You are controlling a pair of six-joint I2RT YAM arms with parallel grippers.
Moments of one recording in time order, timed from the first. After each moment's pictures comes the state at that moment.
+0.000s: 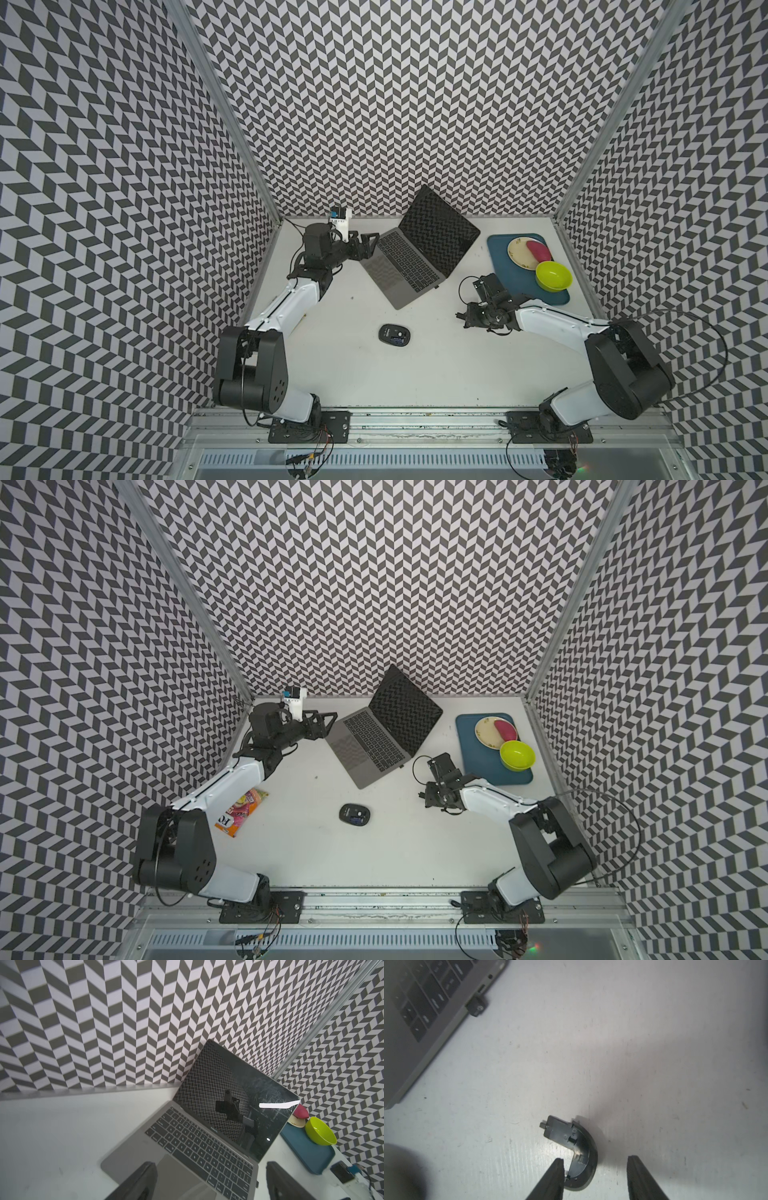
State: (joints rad) left arm -0.15 1.46 0.97 0.19 0.44 -0.25; right arm 0.48 1.52 0.77 -0.40 0.02 0.54
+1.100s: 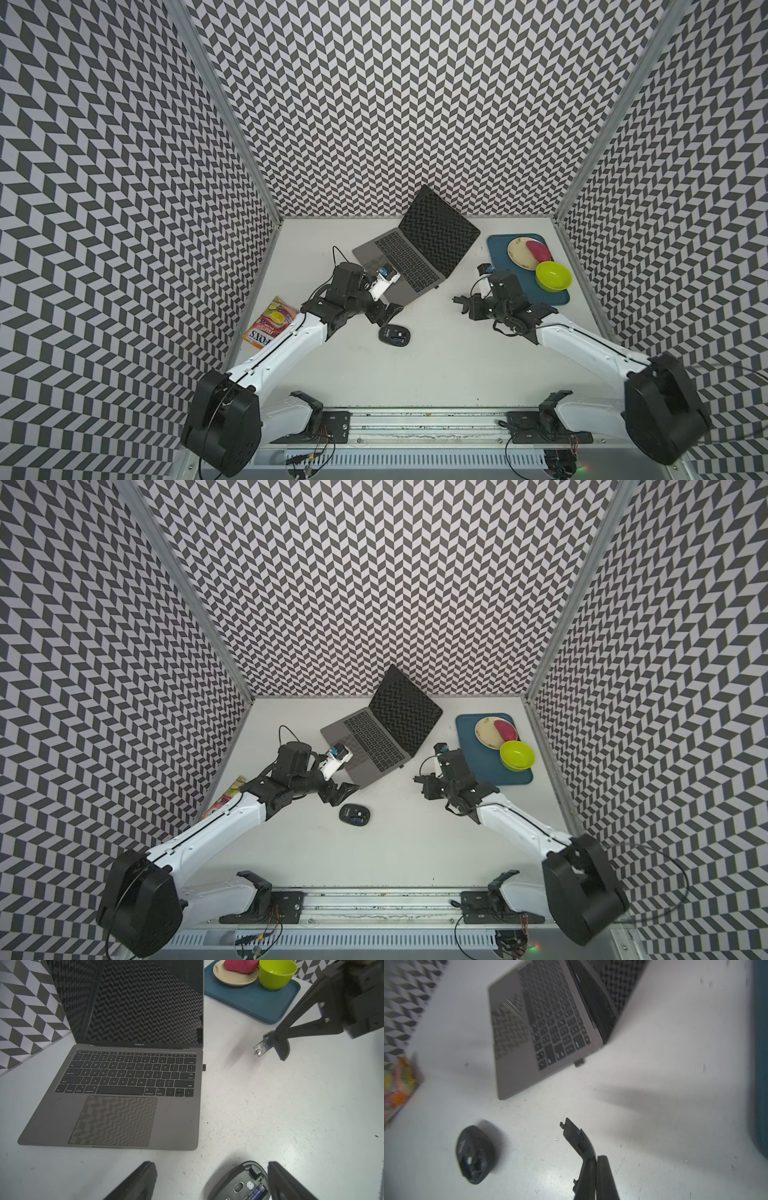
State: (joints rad) left arm -0.44 1.21 0.79 -0.26 0.41 0.27; right arm 0.48 1.20 0.67 -0.16 -0.11 0.31
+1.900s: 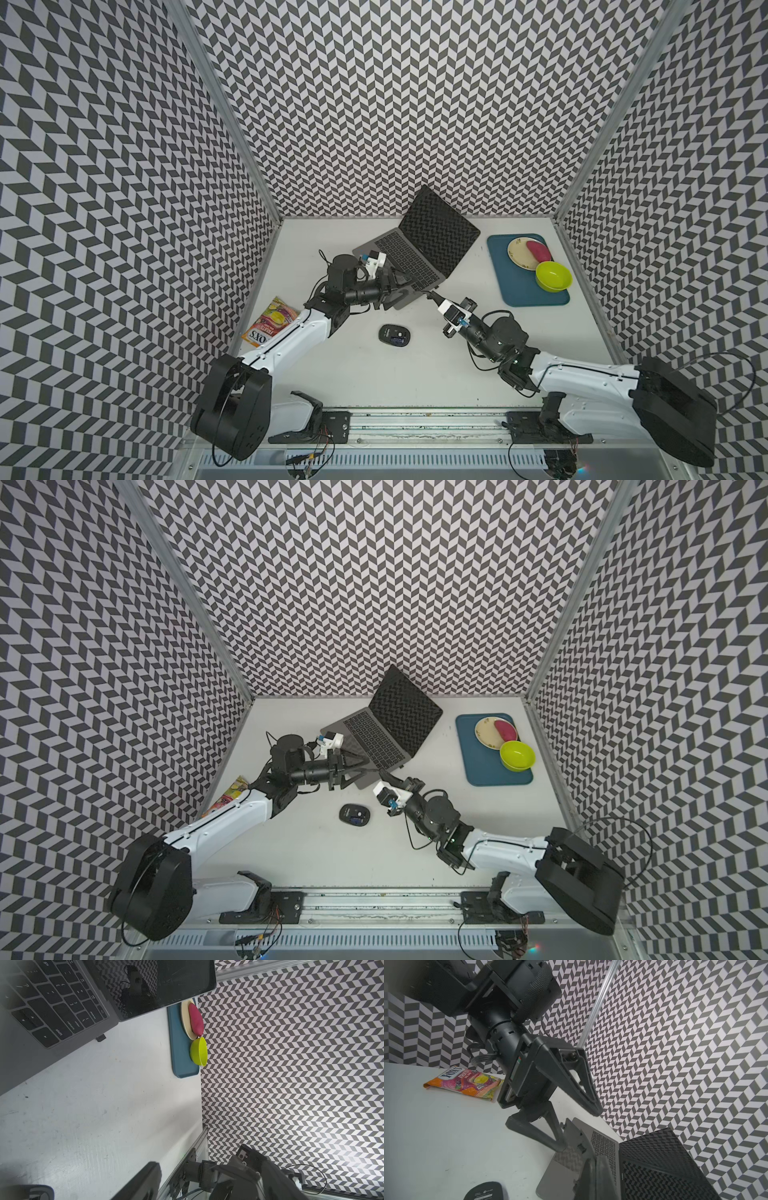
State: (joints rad) left arm -0.41 1.29 0.75 0.20 0.86 -1.19; right arm 0.95 1.21 0.40 0.93 0.15 -0.52
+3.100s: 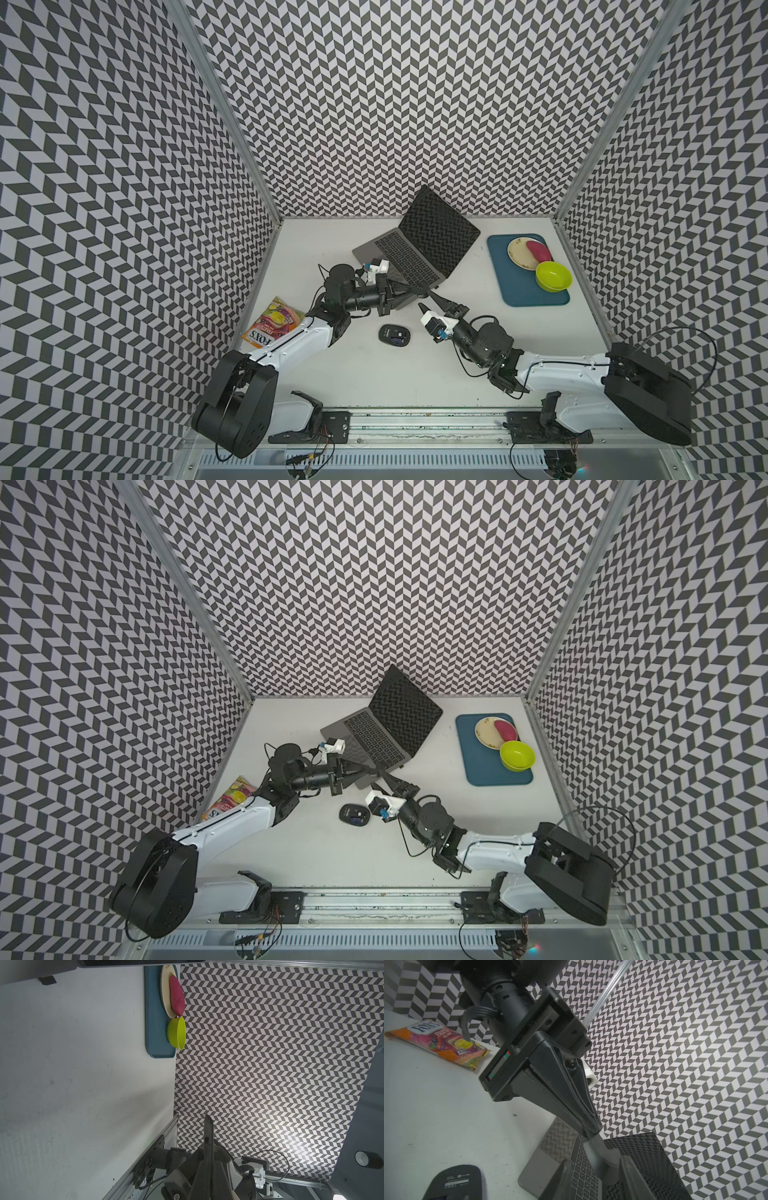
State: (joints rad) left arm -0.42 1.30 0.63 0.53 0.93 -1.47; right arm 1.03 1.32 0.39 1.01 0.27 -0.66
